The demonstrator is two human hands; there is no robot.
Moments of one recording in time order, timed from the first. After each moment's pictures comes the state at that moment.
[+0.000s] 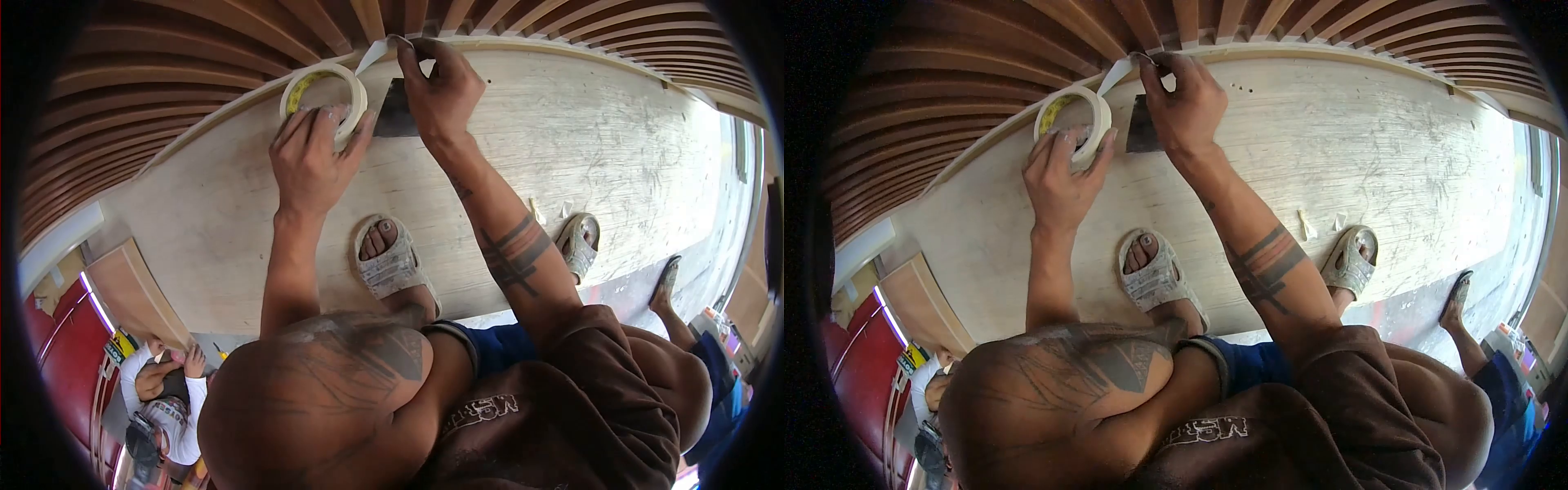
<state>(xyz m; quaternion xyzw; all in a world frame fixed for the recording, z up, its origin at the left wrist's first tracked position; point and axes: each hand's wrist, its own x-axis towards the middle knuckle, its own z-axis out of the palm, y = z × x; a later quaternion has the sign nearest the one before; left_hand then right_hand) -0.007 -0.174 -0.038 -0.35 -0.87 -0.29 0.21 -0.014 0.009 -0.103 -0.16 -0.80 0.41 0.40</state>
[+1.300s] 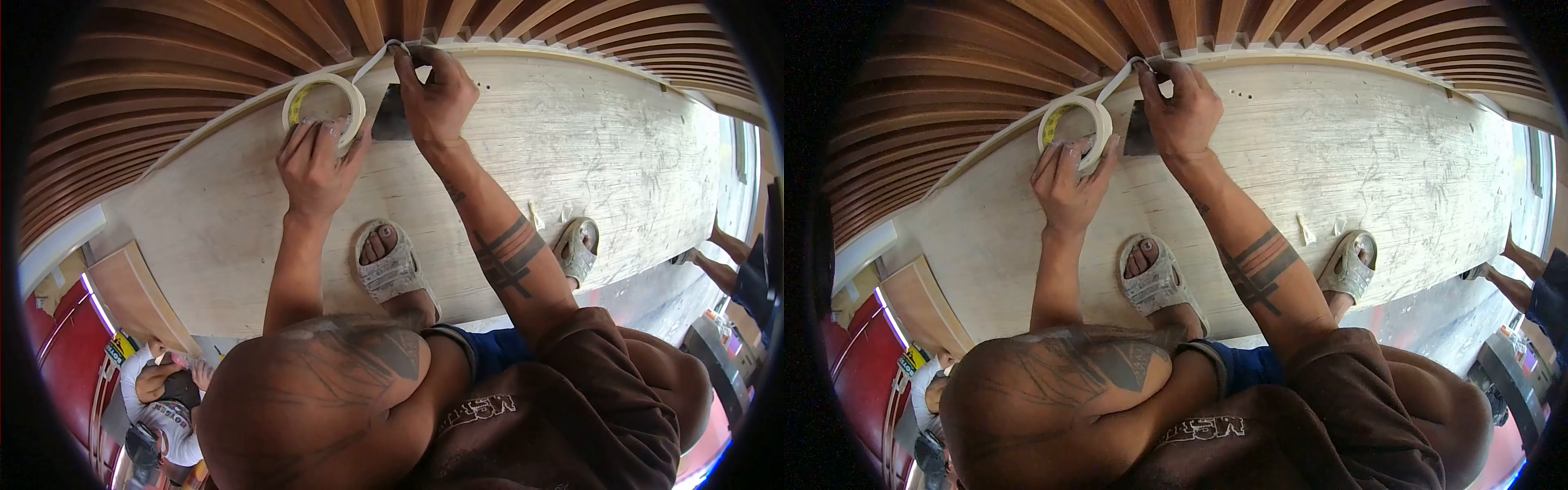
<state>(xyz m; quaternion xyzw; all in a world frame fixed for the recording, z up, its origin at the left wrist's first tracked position) -0.007 -0.177 -0.059 -0.36 -0.85 -0.28 0.26 -0.016 0.001 -0.101 -0.17 -0.77 0.46 0.42</state>
